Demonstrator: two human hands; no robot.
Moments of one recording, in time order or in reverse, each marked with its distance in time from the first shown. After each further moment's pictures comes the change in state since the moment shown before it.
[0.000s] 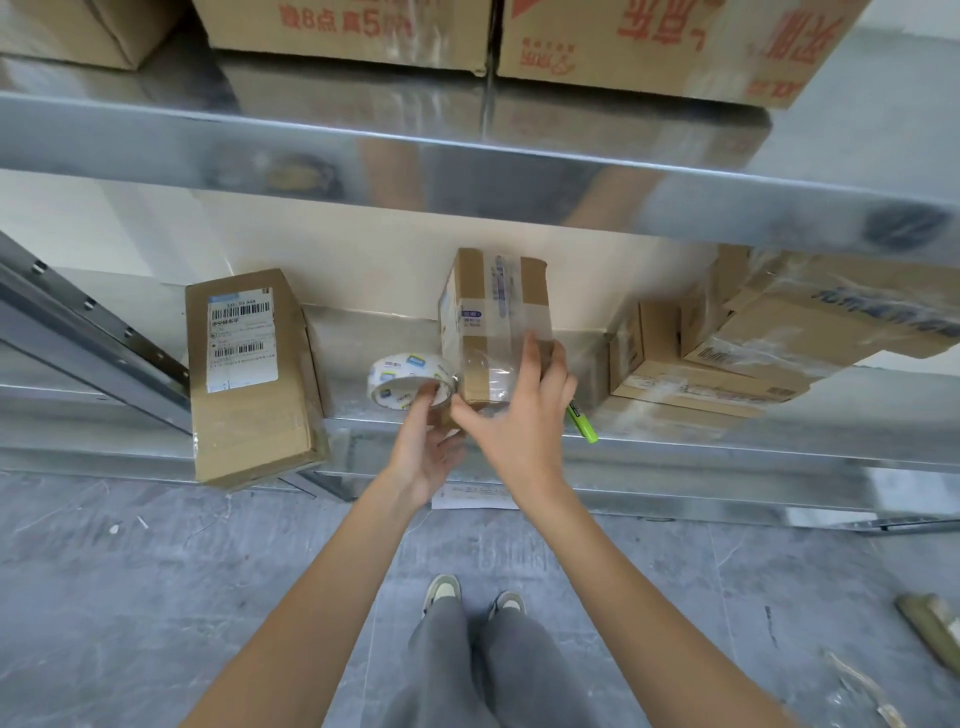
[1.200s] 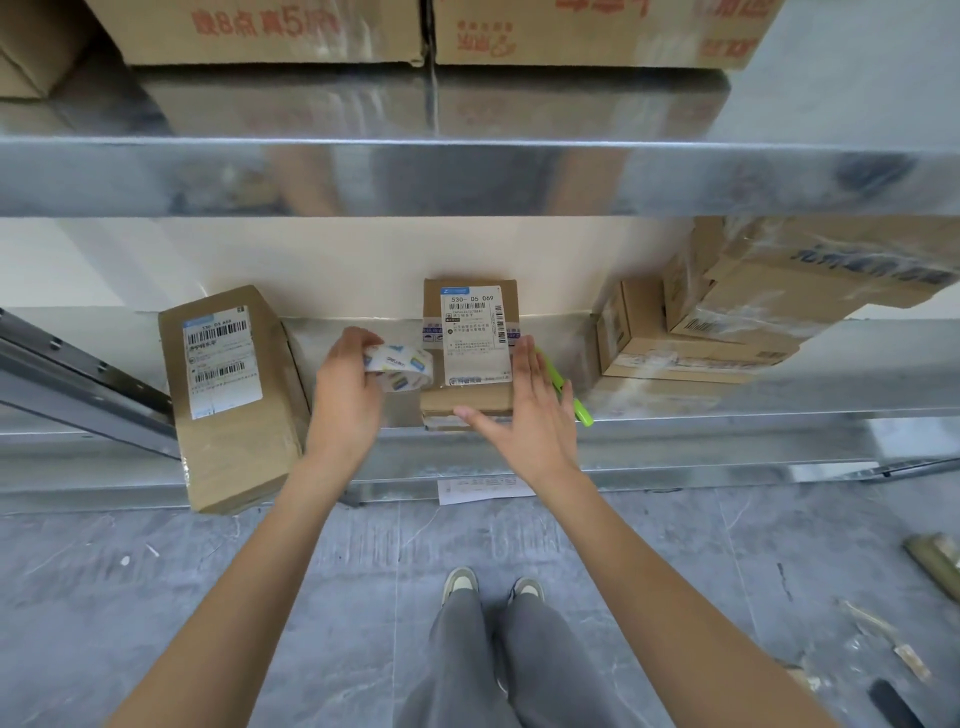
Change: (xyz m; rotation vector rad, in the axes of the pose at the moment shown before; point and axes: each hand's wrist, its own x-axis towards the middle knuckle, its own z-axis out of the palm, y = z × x) left_hand -0.020 0.079 -0.014 1.223 0.320 0.916; right_hand 0.010 0.060 0.015 -0.306 -0.208 -0.047
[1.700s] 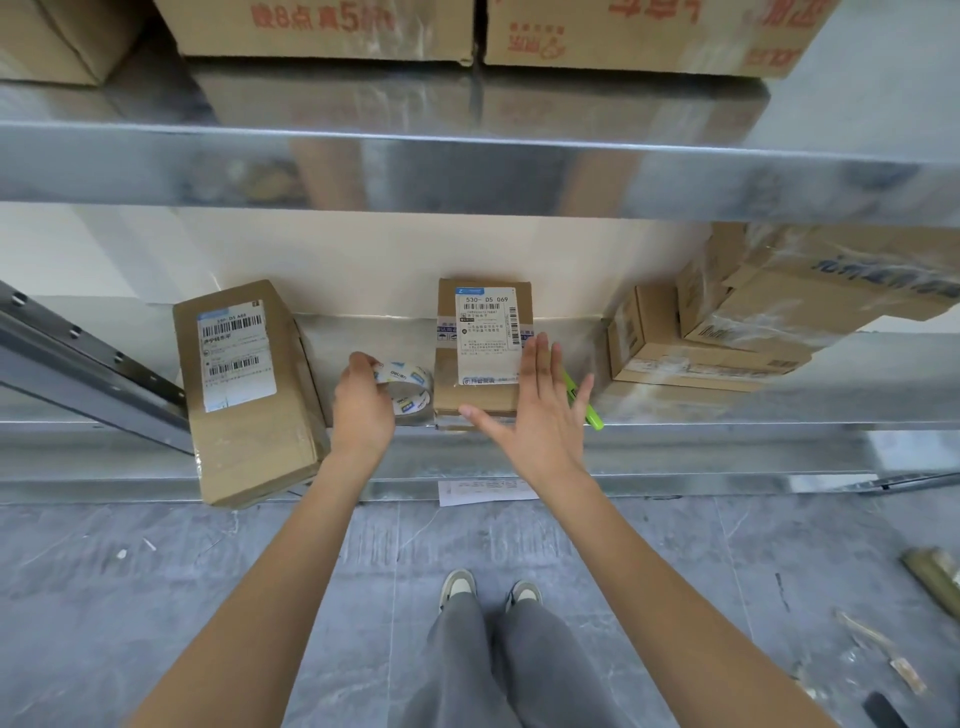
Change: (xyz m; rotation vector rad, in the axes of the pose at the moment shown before) left_hand 0.002 -0.029 0.020 0.036 -0.087 -0.271; right_hand -0.002 -0.012 -0.005 -0.130 0.003 0.008
